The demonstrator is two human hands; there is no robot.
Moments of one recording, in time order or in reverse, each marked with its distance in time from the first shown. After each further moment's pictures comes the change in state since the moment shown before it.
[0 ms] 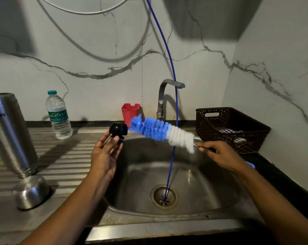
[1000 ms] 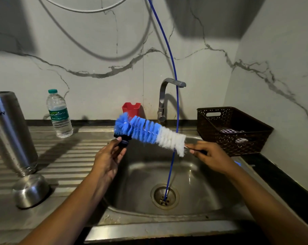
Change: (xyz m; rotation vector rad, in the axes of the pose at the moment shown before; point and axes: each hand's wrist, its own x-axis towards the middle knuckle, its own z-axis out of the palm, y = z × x) left_hand 0.003 -0.007 -0.003 0.086 0.038 -0.181; right_hand 0.005 -0.004 0.021 0.048 -0.021 -0.168
